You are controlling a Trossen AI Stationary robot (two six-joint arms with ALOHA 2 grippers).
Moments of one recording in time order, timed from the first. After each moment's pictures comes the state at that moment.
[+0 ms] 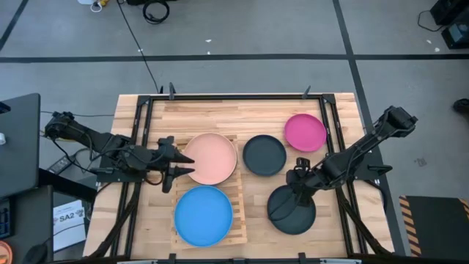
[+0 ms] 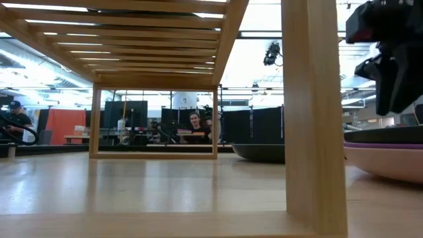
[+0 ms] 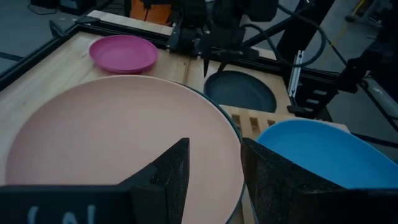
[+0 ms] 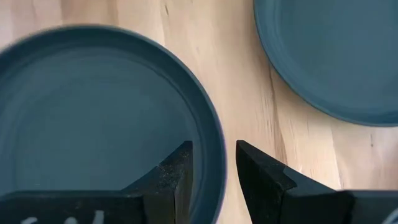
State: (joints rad) left arm -0.43 0.87 0.86 -0.39 -0.42 -0.41; right arm 0.54 1.27 0.73 -0.70 0.26 0.66
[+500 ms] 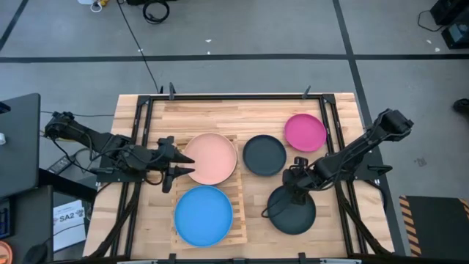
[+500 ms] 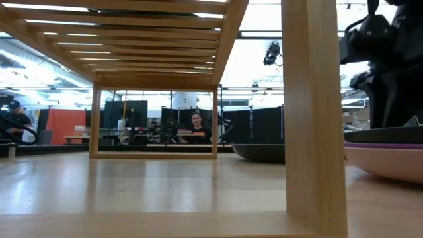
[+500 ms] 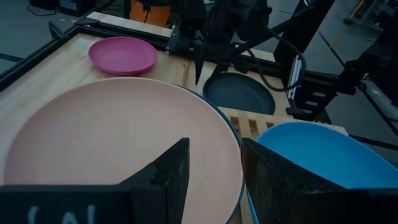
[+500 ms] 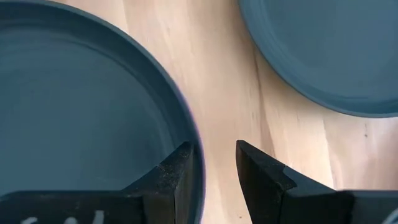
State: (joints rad) left arm -0.43 0.87 0.86 -0.38 -0.42 -0.41; right arm 0.49 1.37 0.72 -0.69 0.25 0.65
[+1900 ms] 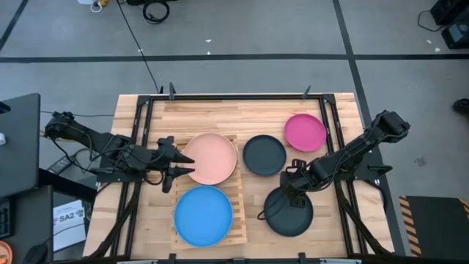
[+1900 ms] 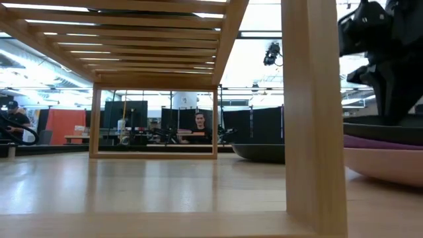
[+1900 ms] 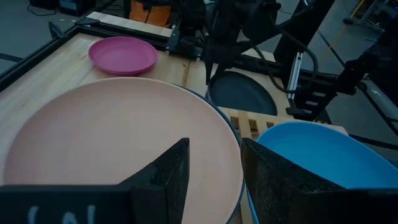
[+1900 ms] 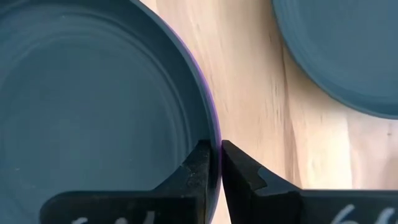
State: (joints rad) left arm -0.43 0.87 0.86 -0.38 -0.42 -0.41; right arm 0.48 1.42 0.84 -0.79 0.16 0.63
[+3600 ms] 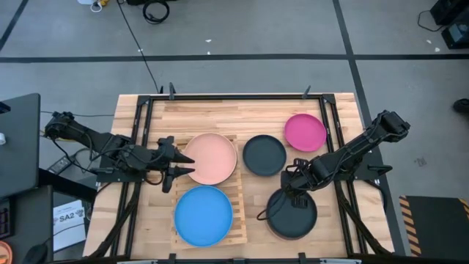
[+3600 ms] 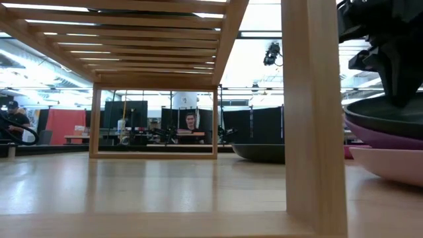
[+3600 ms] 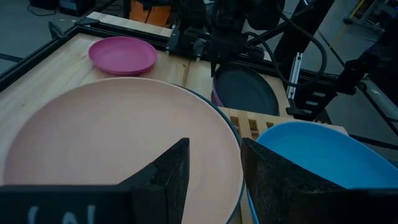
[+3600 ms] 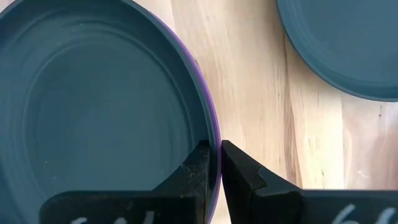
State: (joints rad) left arm -0.43 0.87 0.86 -0.38 -0.42 -0.41; right arm 0.48 1.42 0.95 -0.93 0.09 0.65
